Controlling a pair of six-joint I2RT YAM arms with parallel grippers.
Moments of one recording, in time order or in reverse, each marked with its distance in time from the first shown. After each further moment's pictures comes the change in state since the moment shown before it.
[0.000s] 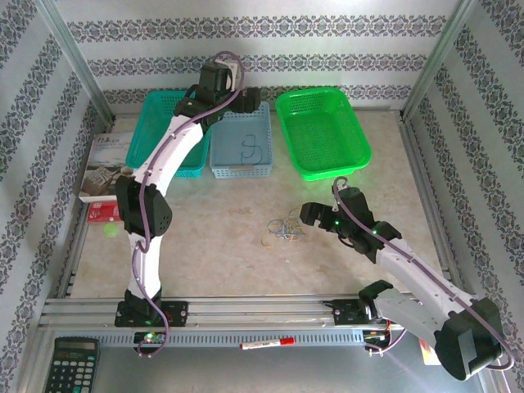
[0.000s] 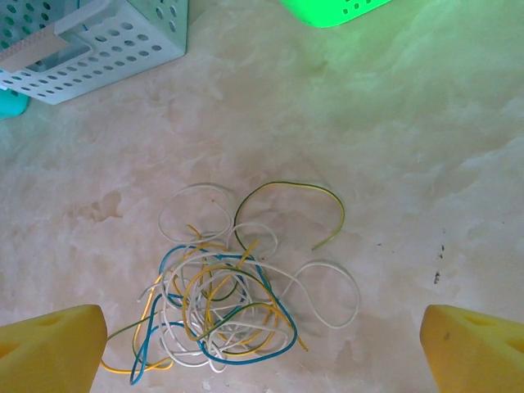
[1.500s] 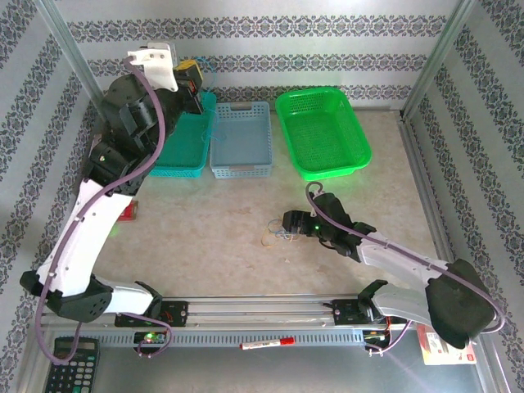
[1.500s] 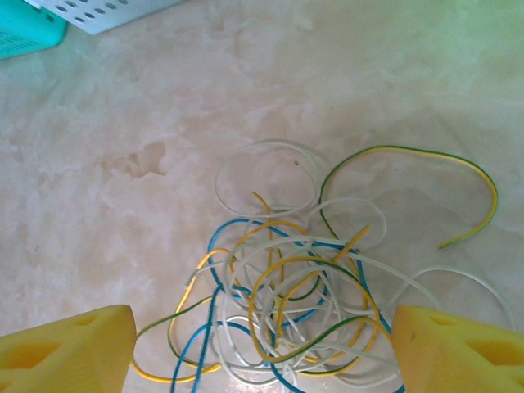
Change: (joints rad) left arm -0.137 -0.706 -0.306 0.116 -0.250 0.043; right arm 0.164 0.195 -0.055 0.272 -0.023 0.054
